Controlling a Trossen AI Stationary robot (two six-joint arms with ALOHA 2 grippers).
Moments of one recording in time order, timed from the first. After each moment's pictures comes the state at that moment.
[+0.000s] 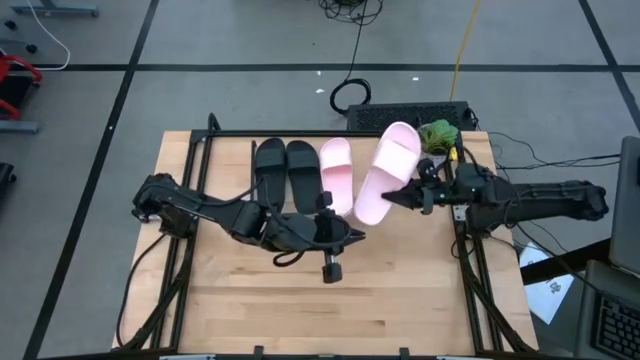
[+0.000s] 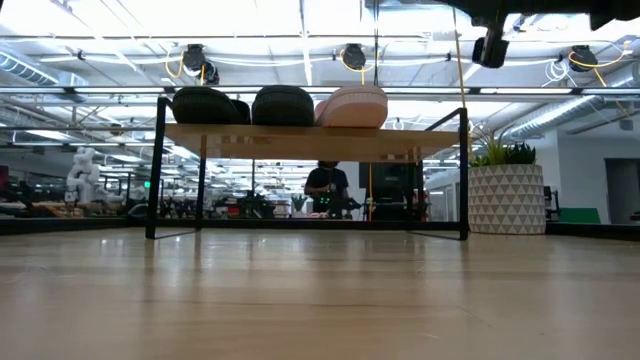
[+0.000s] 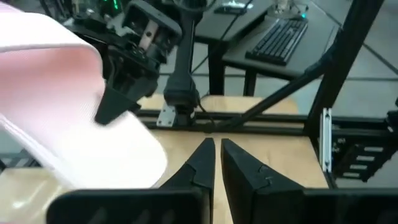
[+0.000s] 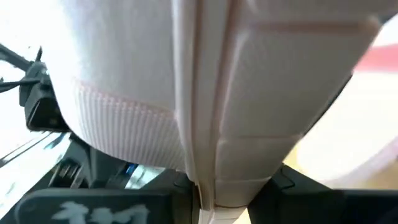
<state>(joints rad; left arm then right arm) -0.32 1.80 1.84 -0.39 -0.40 -0.12 -0.07 0.72 0.54 0.20 -0.11 0.98</state>
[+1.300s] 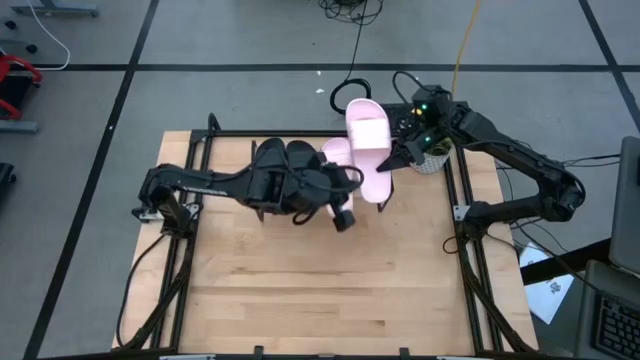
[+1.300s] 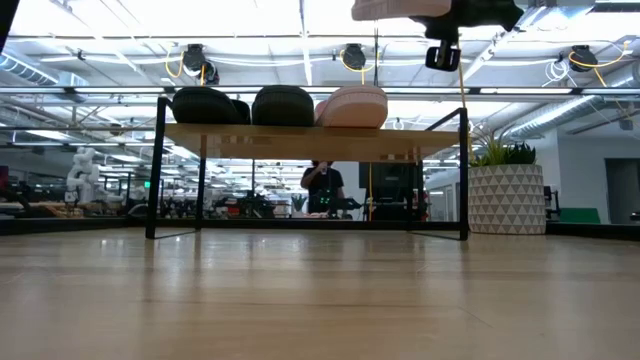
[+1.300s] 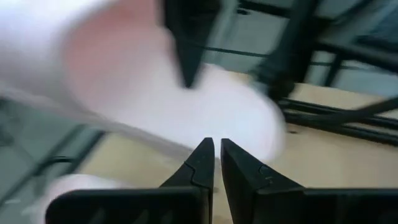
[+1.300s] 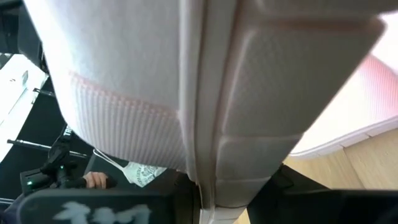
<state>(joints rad) -0.12 1.80 1.84 -0.50 -0.49 -0.15 -0.67 1.23 1.20 -0.61 -1.10 0.46</state>
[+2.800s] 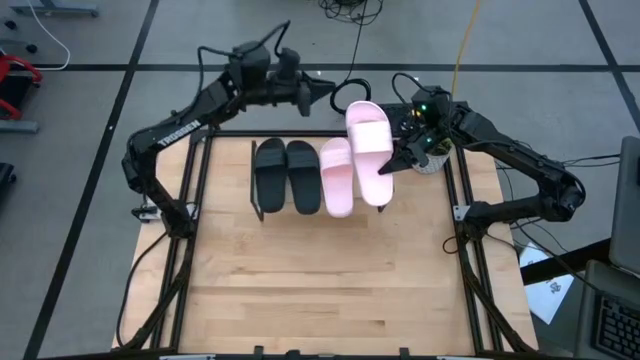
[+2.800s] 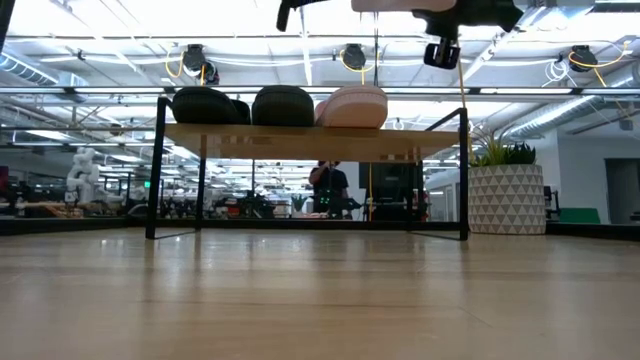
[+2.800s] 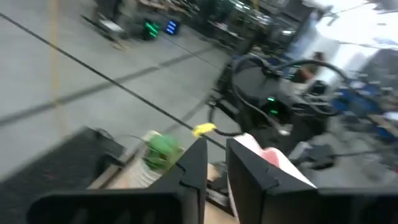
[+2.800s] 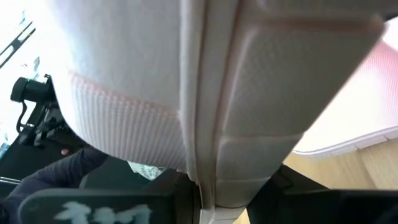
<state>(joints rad) 0.54 1.64 1.84 -0.29 0.36 -0.40 -0.67 1.23 1.19 -0.61 -1.15 0.41</state>
